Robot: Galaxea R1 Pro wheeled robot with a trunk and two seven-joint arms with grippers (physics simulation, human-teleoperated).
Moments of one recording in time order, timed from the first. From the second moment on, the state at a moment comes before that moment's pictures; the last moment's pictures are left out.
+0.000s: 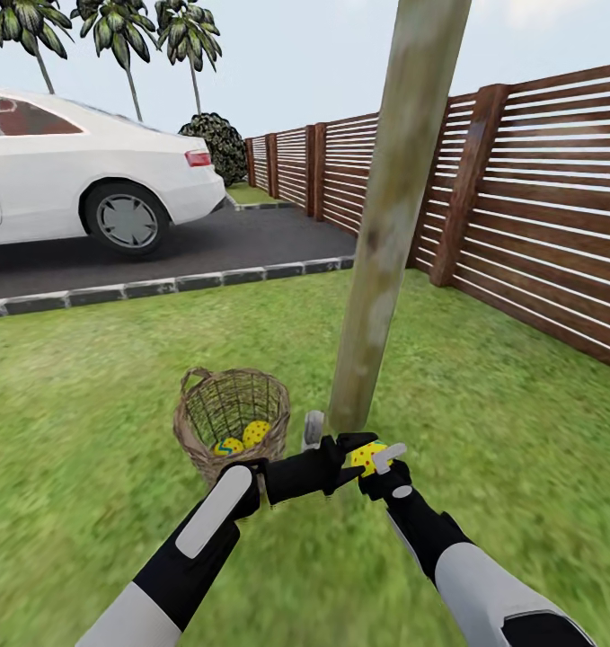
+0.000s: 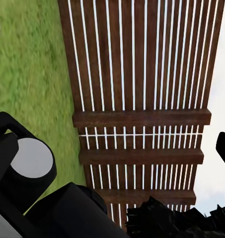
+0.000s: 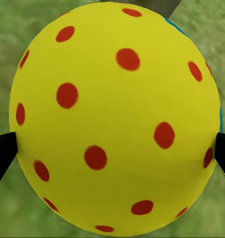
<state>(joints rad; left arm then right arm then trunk) -0.55 -0.09 -0.49 -1.20 1.55 0.74 -0.02 -0.73 0.08 0.09 -0.39 0.33 0.10 -0.07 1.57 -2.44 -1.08</state>
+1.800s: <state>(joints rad) -0.55 -0.09 -0.49 -1.20 1.55 0.74 -0.02 -0.73 0.08 0.09 -0.39 0.33 0.10 -0.07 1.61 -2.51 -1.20</state>
